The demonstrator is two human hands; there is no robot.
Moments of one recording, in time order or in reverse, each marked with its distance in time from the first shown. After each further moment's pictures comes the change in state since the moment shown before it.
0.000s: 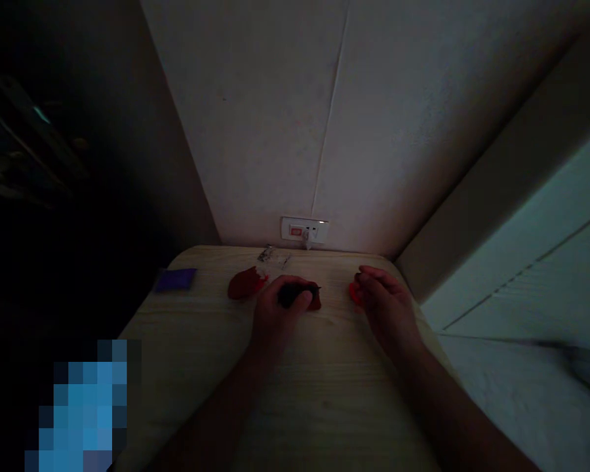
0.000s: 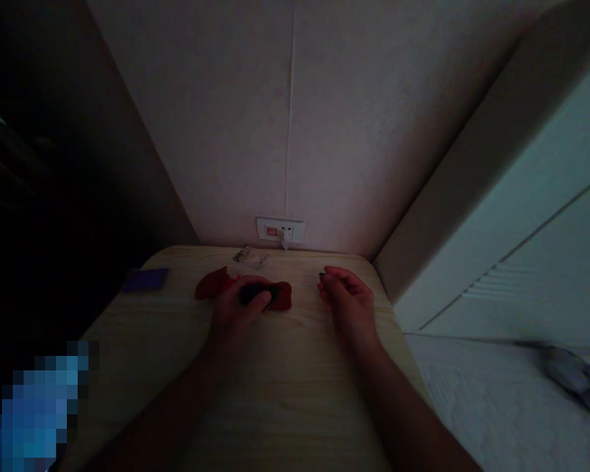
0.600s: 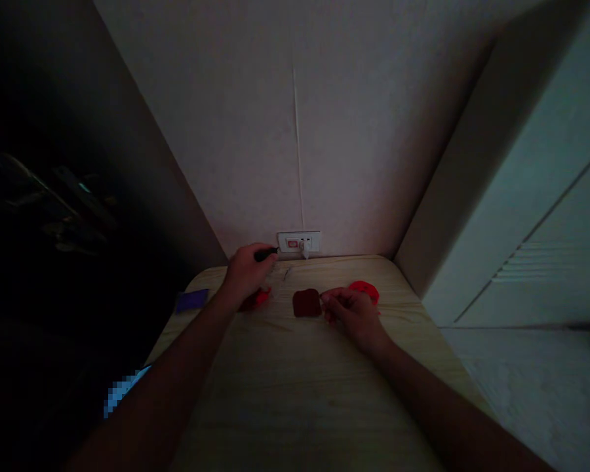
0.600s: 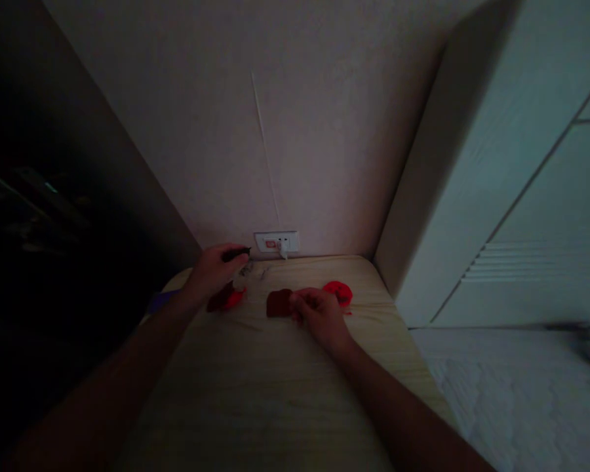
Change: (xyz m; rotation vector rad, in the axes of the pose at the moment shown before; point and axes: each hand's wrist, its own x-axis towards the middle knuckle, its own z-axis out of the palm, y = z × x) left_hand 0.100 0.054 -0.039 0.785 -0.039 0.166; right_hand -0.008 0.031 0.010 -0.307 -0.377 -0.003
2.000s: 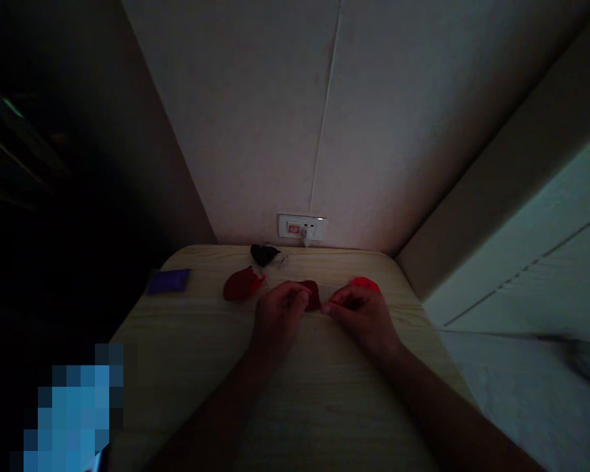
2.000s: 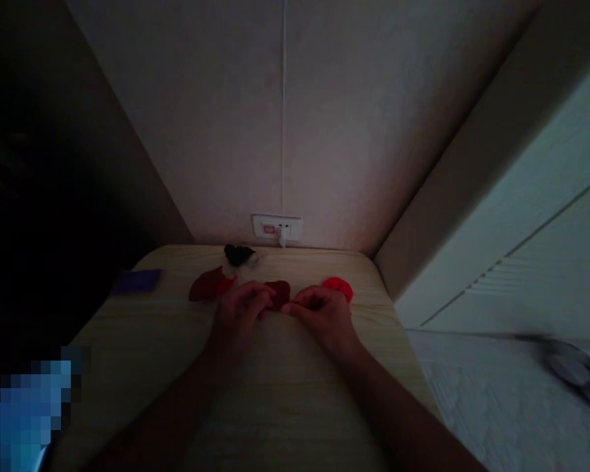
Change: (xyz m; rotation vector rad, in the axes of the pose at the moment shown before) left_hand -0.104 0.001 0.071 -0.626 -0.084 -0.135; right_hand -0.004 -0.010 -0.009 -0.153 0.041 -0.022
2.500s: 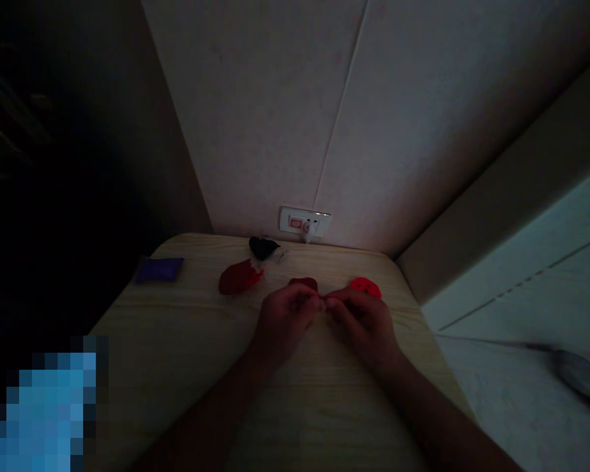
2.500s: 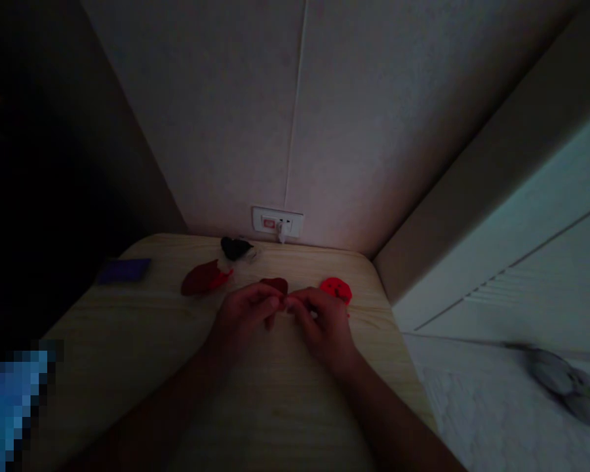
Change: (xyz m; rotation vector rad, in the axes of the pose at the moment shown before) left_hand -0.002 -0.005 0.008 -0.213 -0.112 -0.101; right_hand -0.012 -0.003 -0.001 -0.267 -0.072 -0.232
